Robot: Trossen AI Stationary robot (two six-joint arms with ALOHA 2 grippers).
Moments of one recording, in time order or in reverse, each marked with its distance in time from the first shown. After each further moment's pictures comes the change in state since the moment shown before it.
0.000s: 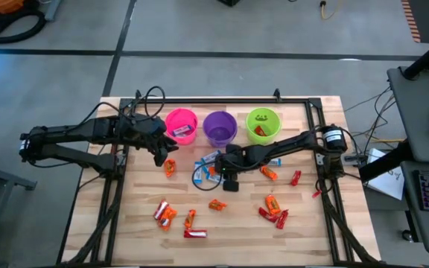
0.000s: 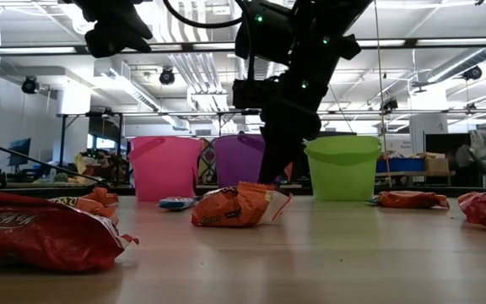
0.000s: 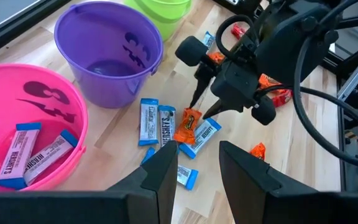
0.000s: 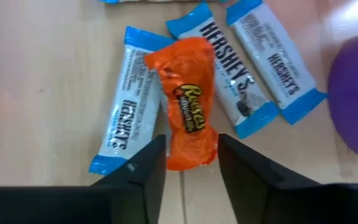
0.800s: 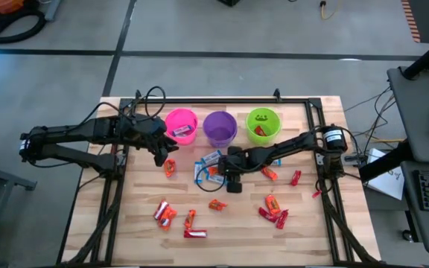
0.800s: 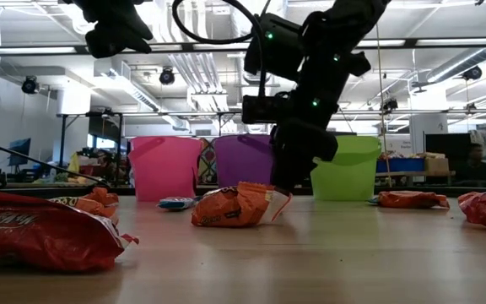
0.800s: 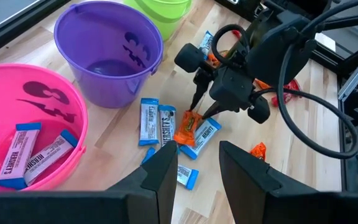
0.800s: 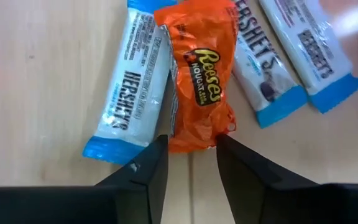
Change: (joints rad) left arm 0.000 0.003 0.000 0.001 0.000 0.002; right arm 0.001 -0.001 -0.105 0.116 -0.033 -0.045
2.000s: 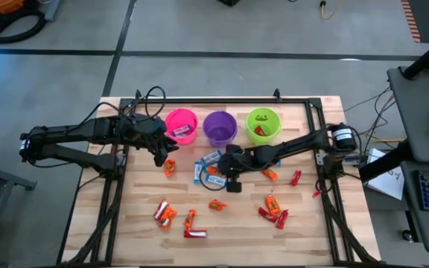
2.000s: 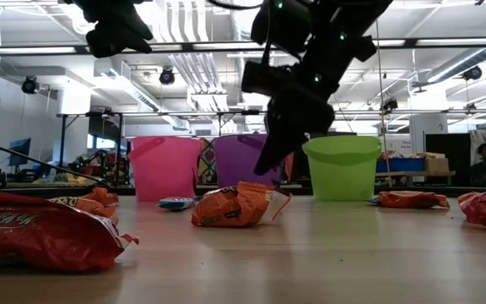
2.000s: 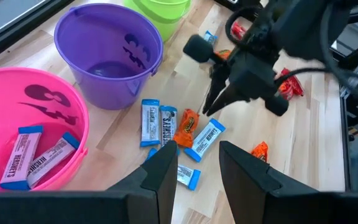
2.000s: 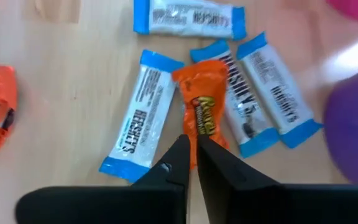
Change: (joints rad) left arm 0.000 0.000 0.000 0.000 -0.002 0.019; right arm 0.008 -0.086 -0.025 0.076 0.006 -0.052
